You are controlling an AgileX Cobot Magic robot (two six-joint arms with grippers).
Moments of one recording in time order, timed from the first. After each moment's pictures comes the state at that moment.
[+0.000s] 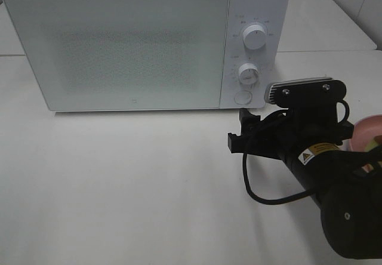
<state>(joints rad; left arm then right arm) 0.02 0.00 -0.50 -0.10 1.03 0.06 0.82 1.81 -0.37 0.77 -1.20 -0.20</state>
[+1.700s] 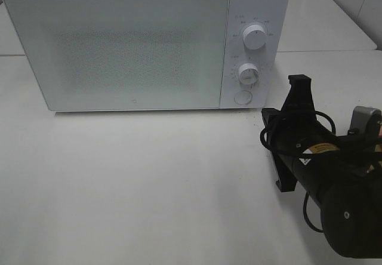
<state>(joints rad) 0.02 0.00 -0.50 -0.10 1.03 0.06 0.82 1.81 -0.37 0.79 -1.19 1.40</state>
